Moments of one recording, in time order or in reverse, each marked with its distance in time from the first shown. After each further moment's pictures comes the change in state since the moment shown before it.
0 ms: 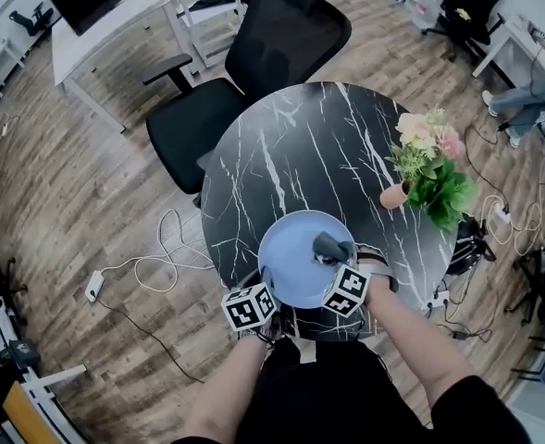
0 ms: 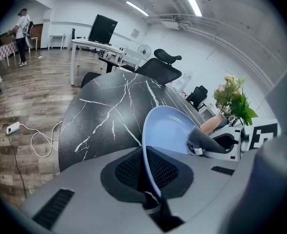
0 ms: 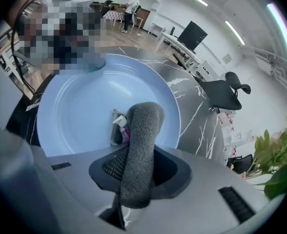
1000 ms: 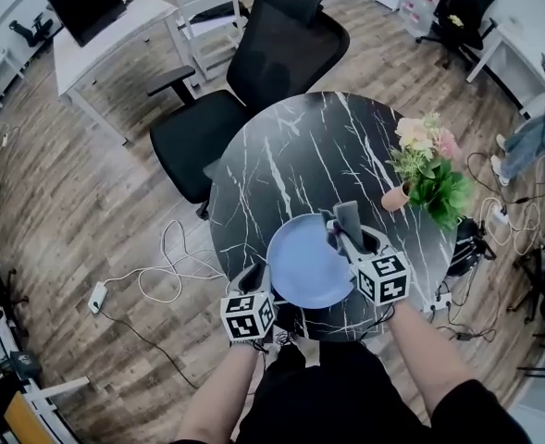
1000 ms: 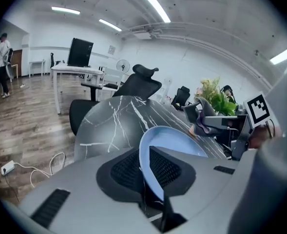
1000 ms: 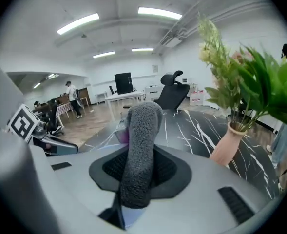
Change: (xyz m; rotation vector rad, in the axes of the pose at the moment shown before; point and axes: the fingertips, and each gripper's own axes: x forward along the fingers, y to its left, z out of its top) left arm -0.042 -0.012 0.050 0.254 -0.153 -0.083; right arm -0.078 -0.086 0.036 0.916 -0.601 -0.004
